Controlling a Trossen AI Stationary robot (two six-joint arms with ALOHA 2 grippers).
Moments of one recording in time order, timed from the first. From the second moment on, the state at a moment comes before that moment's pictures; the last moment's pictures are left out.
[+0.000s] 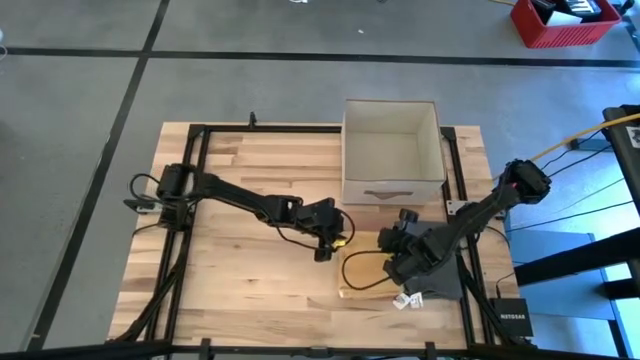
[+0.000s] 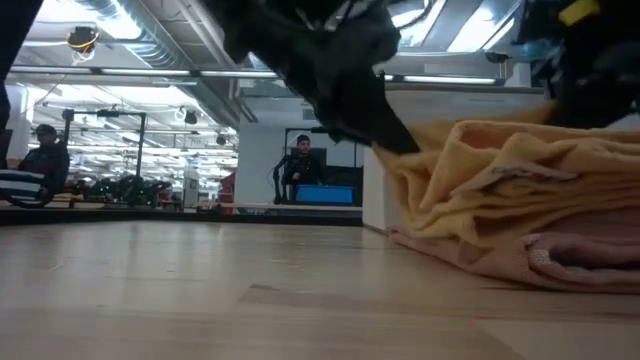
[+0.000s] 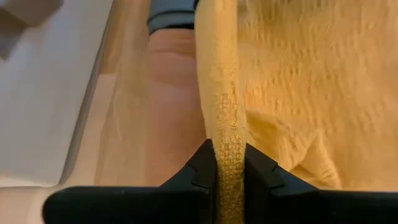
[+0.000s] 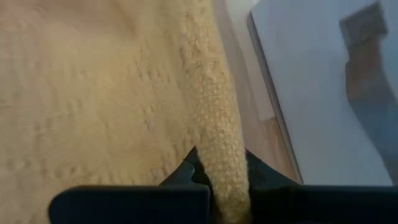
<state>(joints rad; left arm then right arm) -0.11 1.93 1.25 0.01 -0.04 -0.04 0.60 1.49 0.92 -0.93 0.58 0.80</state>
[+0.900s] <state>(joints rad) -0.07 1.94 1.30 -0.17 -0.07 0.13 0.59 1.49 0.96 -0.99 0.46 0.78</state>
